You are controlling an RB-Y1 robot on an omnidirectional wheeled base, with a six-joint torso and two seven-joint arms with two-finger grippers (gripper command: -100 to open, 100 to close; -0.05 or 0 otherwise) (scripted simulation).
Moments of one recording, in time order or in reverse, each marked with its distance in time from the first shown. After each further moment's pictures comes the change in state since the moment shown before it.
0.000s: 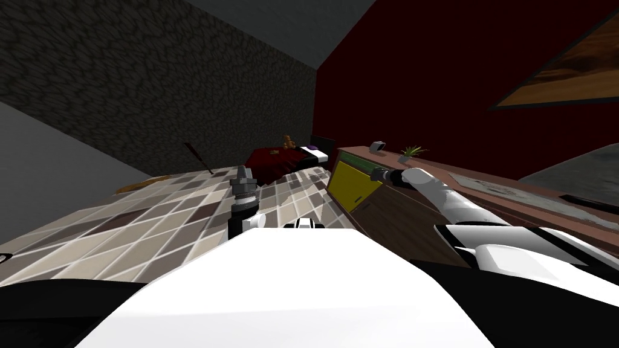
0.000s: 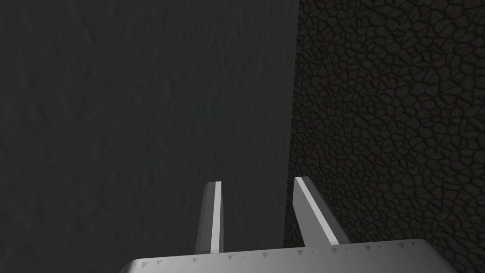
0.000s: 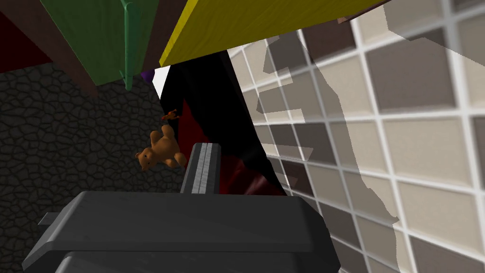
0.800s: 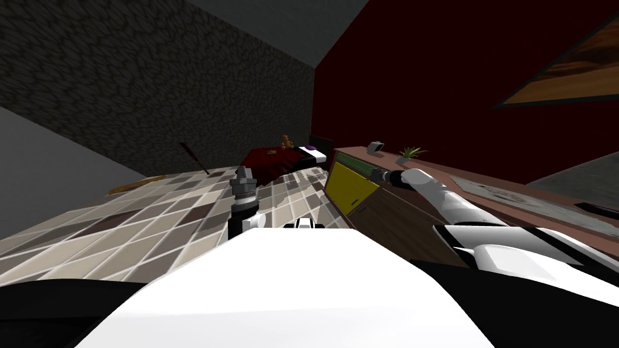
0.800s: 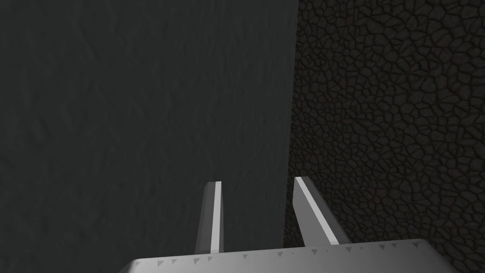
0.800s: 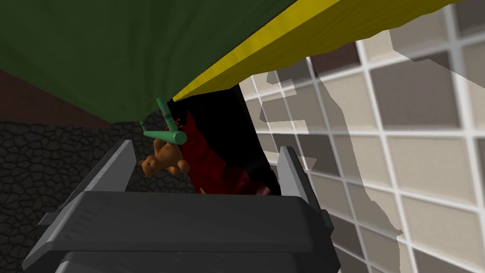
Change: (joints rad) left arm 0.000 0.000 0.000 0.000 0.000 0.000 0.000; right arm 0.005 0.008 0.000 0.007 -0.005 0.008 0.008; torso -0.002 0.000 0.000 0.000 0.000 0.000
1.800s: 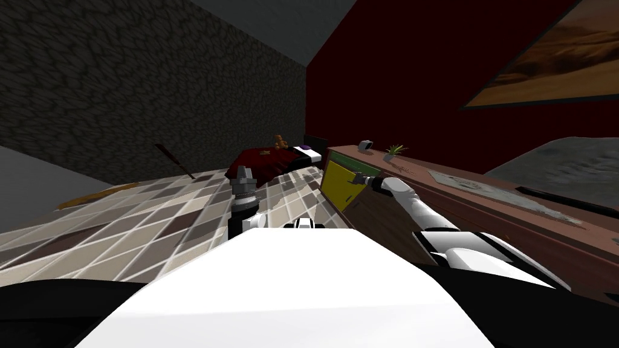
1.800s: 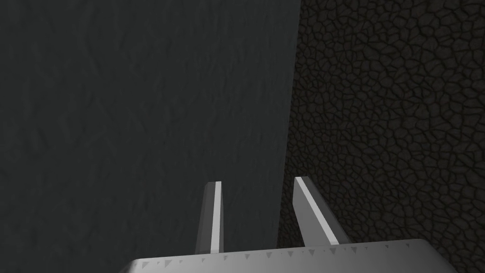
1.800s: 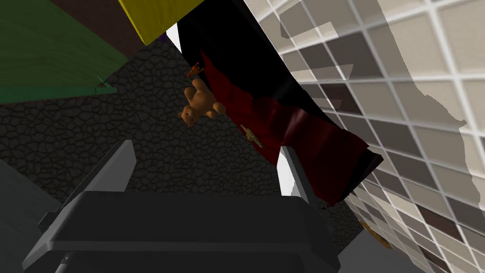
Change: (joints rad) left arm 0.000 0.000 0.000 0.000 0.000 0.000 0.000; right arm 0.092 0.193 -0.015 -0.157 -0.216 0.017 -0.065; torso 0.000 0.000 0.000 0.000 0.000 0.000
